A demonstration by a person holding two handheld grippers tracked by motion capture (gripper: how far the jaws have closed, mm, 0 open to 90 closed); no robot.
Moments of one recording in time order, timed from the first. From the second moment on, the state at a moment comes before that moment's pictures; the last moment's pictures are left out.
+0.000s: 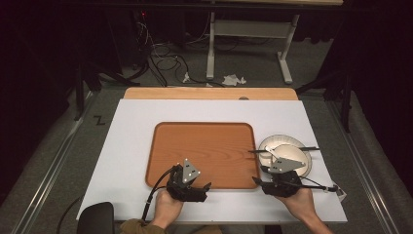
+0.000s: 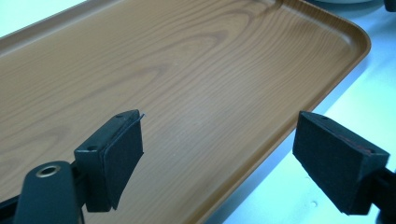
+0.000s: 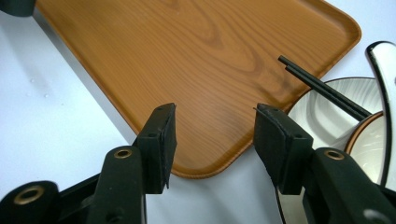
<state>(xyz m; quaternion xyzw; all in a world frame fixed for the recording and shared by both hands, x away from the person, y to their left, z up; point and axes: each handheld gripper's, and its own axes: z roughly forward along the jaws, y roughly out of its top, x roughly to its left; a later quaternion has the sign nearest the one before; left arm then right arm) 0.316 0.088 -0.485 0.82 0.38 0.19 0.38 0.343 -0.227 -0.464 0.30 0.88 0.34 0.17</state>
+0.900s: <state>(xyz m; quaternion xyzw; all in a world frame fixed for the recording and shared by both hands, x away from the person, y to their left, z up) 0.317 0.091 -0.484 0.81 0.39 0.19 0.39 0.343 -0.240 -0.447 0.31 0.86 0.38 0.17</state>
